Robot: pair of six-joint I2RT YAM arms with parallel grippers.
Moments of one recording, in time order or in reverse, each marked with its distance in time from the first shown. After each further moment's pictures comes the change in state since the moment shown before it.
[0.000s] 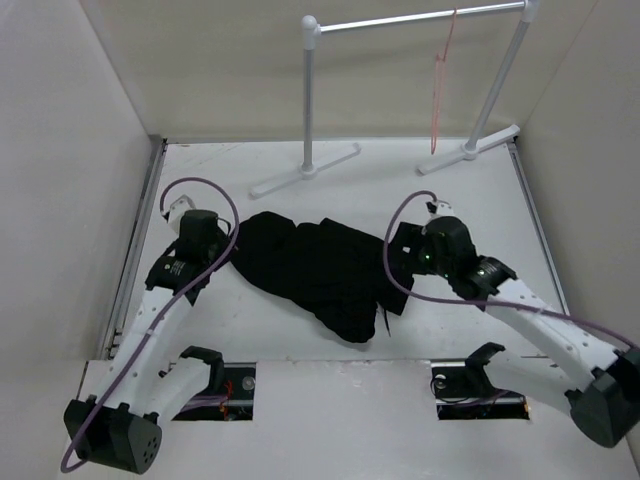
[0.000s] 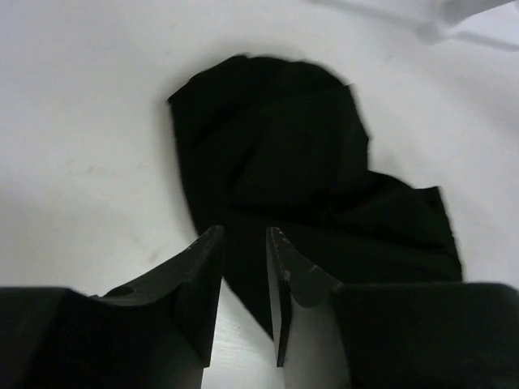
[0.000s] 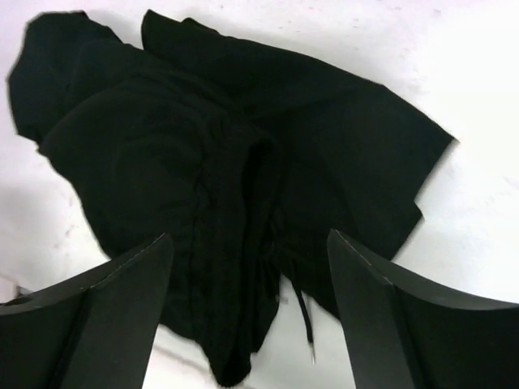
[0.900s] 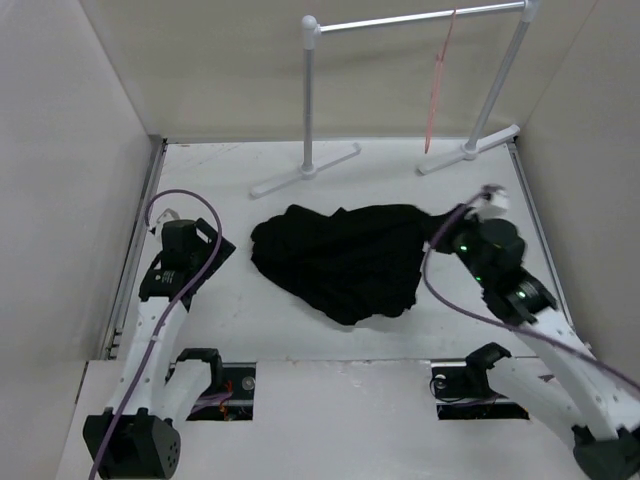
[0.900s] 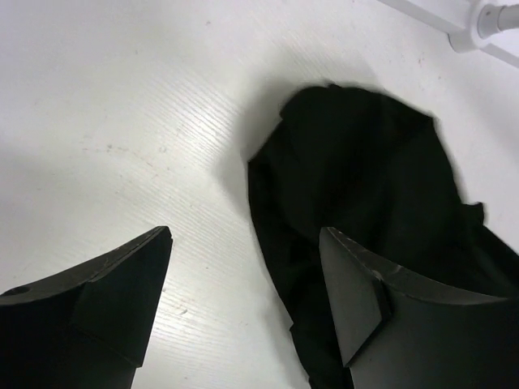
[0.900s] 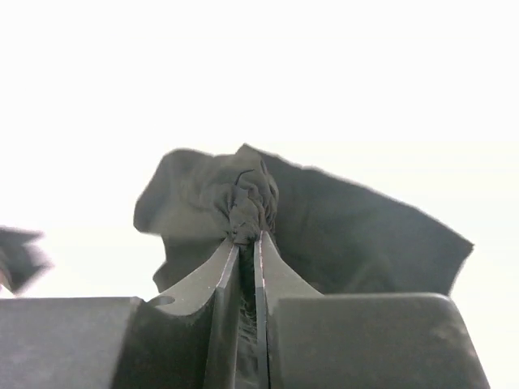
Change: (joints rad) left arm 0.232 -0.063 -0.157 0.047 0.205 -0.002; right arm -0.071 -0.090 -0.015 0.262 0.012 -0.027
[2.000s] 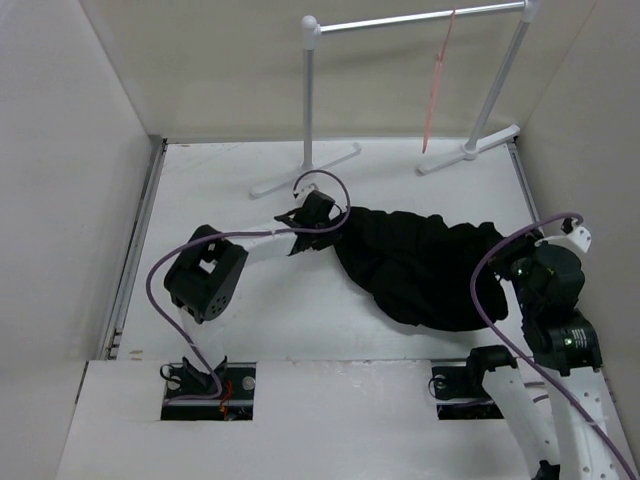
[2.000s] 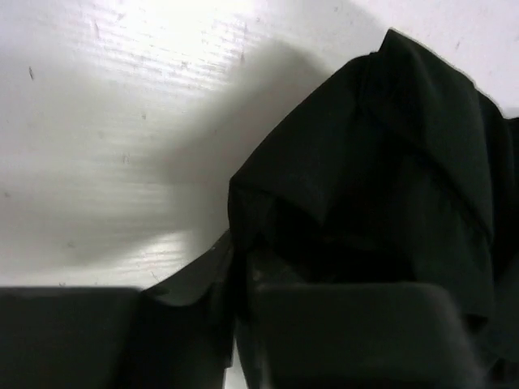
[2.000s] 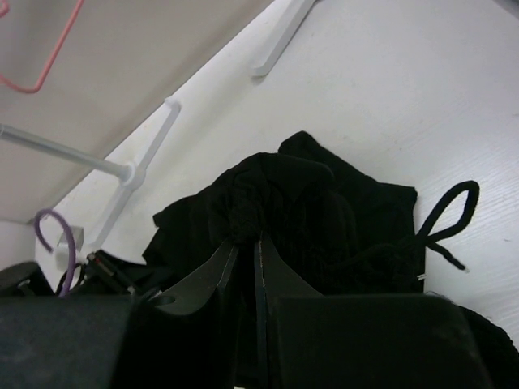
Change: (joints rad) left arm -0.647 1.026 0.402 0.540 -0.020 -0.166; right arm -0.407 -0.377 0.144 -0.539 0.158 0.047
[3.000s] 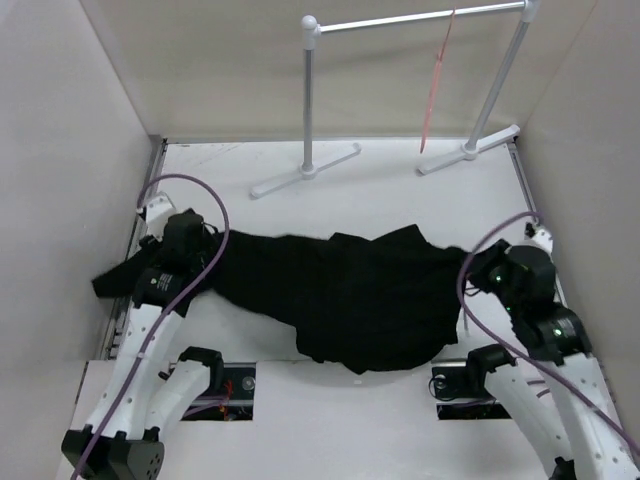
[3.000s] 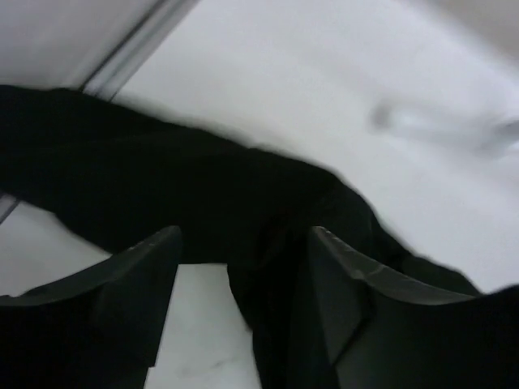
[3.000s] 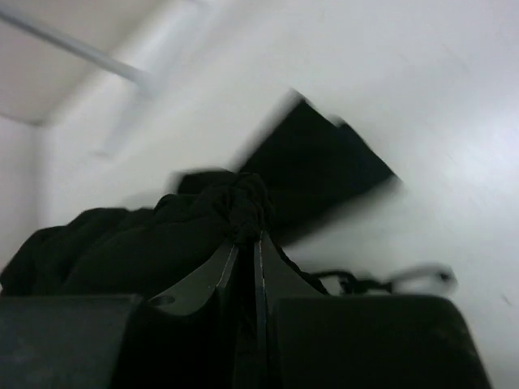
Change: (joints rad) left arm 0.461 -1.078 -0.224 -0.565 -0.499 0.408; right arm 0.177 -0.011 -0.008 -0.068 -0.067 0.037
